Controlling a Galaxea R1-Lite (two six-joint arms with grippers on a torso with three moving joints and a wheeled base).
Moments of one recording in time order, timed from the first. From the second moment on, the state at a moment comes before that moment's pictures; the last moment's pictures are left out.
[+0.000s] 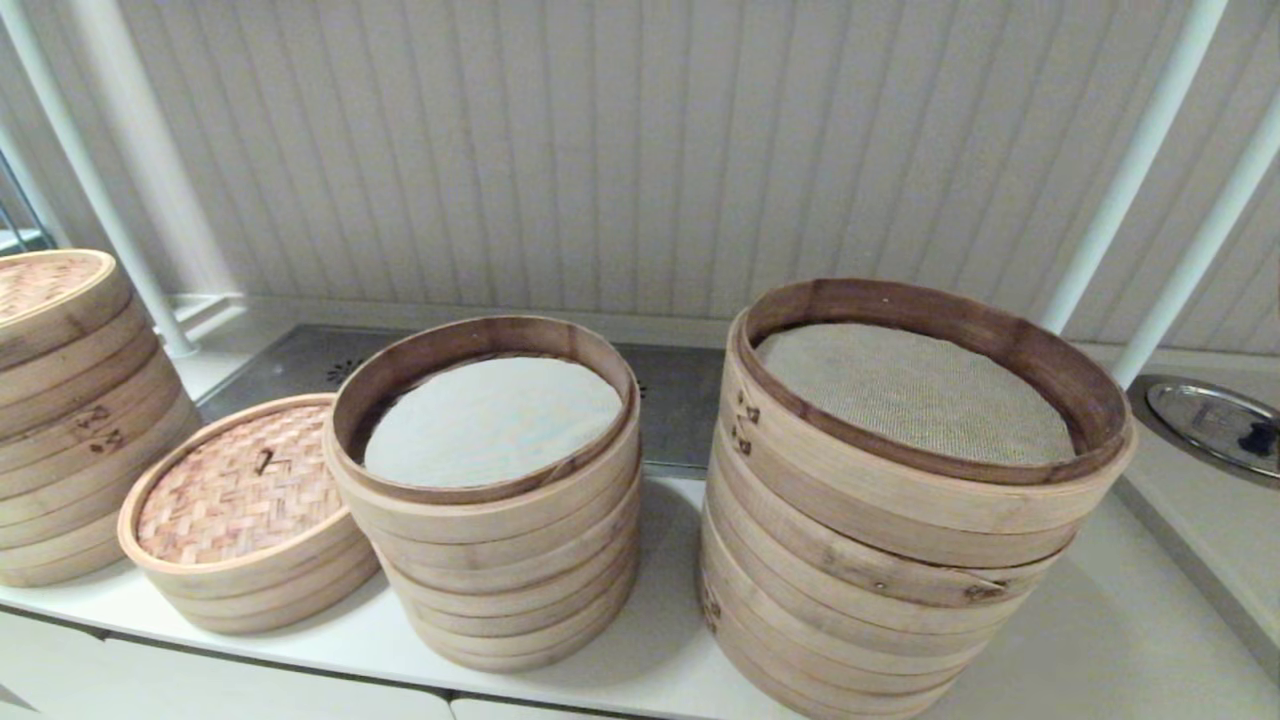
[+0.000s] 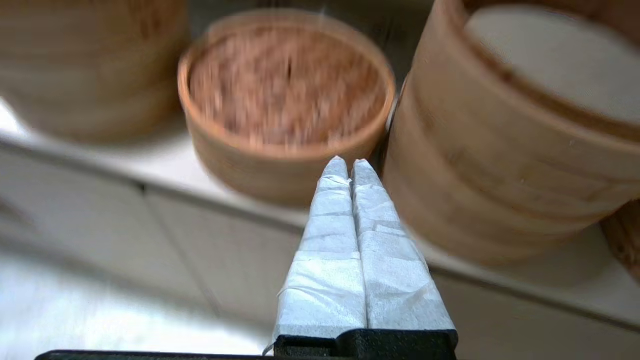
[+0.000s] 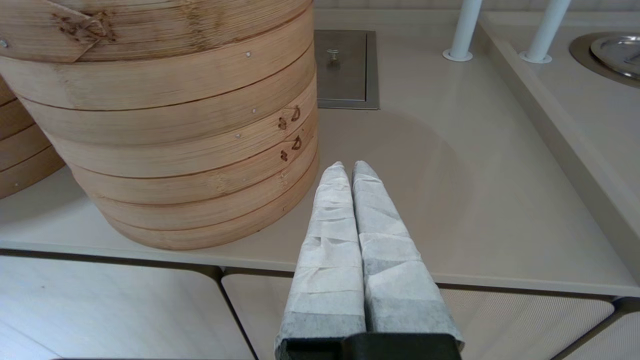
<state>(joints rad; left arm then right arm) 0.03 0.61 -0.57 0.23 0.05 -0.12 0.00 0.01 0.00 0.00 -0.01 0.05</state>
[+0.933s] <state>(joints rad) 0.12 1.40 -1.18 0.66 0.00 -0.23 0.00 0.01 0.00 0.00 -0.01 0.05</state>
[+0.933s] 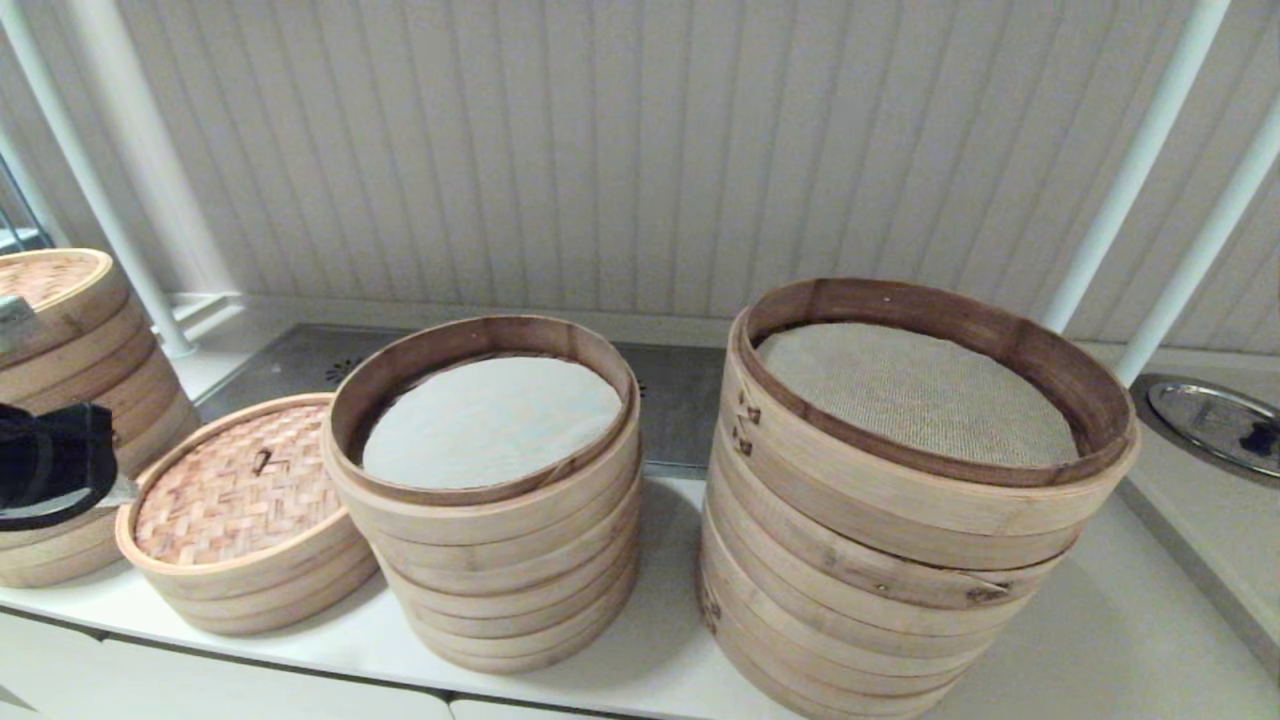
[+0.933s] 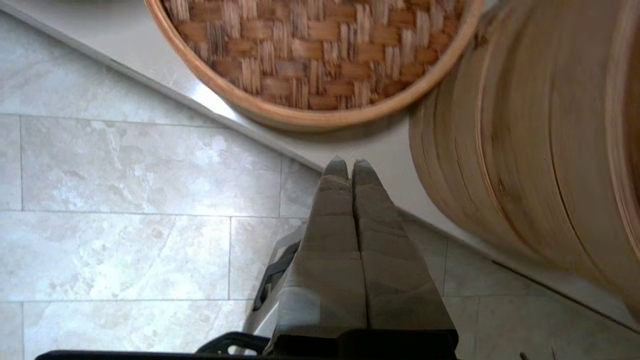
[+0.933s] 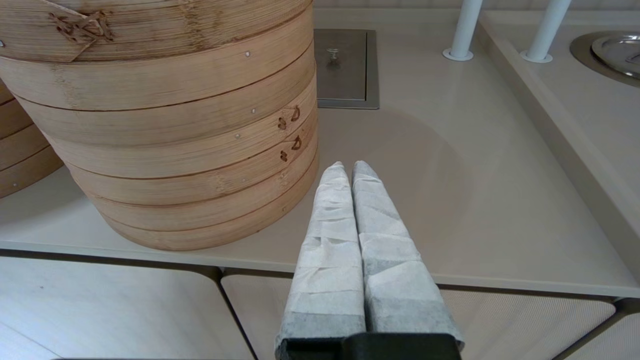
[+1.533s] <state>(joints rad) 0.21 1.73 -1.36 0.61 -0.07 -0.19 0.00 0.01 0.00 0.00 -0.01 0.05</state>
